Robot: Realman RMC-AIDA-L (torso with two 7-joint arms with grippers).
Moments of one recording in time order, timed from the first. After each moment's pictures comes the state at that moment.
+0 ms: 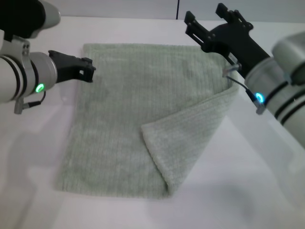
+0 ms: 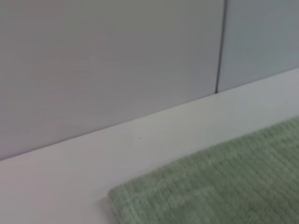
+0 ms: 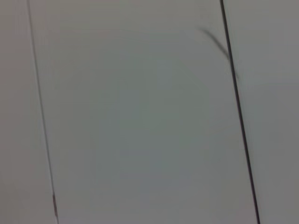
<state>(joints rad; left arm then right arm) -0.21 -2.06 -1.45 -1.53 2.71 -0.76 0.26 0.49 1.87 0.56 1.05 -1.87 -0.71 -0.27</state>
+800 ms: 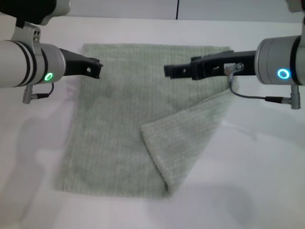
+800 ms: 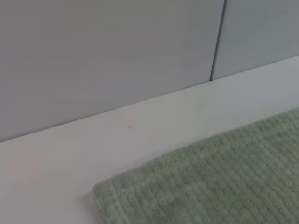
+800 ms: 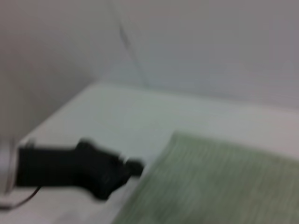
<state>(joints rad) -0.35 -2.06 -1.52 -1.42 2.67 -0.85 0.26 0.37 2.07 1.52 1.60 -2.25 1.11 -0.28</state>
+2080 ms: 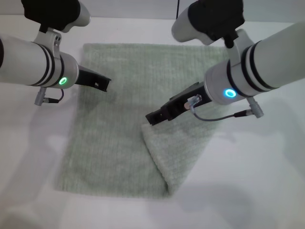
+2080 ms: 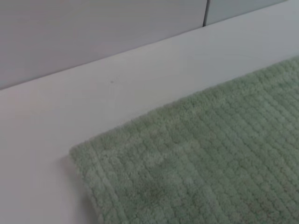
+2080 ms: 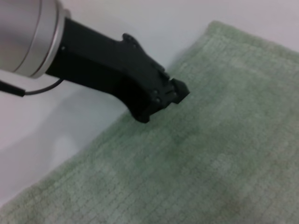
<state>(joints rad) -0.50 -2.06 -1.54 -1.21 2.68 -0.91 0.25 0.65 2.08 1.35 1.35 -2.41 1.18 -0.19</state>
